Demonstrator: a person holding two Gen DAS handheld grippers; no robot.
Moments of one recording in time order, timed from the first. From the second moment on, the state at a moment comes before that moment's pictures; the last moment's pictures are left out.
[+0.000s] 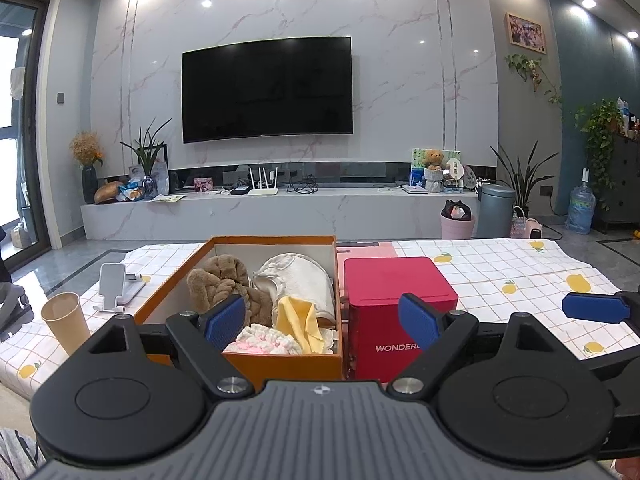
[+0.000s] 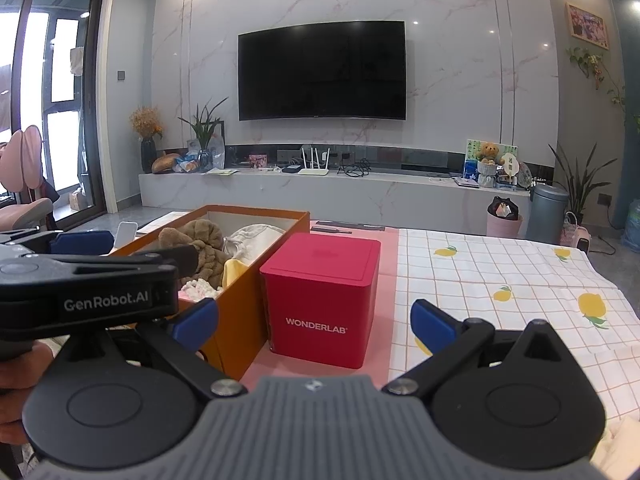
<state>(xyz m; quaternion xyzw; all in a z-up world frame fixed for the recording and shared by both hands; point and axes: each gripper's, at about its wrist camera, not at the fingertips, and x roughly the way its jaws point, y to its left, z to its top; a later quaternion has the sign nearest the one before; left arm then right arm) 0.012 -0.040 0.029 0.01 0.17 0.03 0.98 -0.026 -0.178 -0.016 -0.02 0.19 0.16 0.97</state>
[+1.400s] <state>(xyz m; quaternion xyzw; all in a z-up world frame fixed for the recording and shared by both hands) 0.014 -0.040 0.023 0.01 0.18 0.04 0.98 -0.024 -0.176 -0.018 -0.03 0.20 0.16 0.97</state>
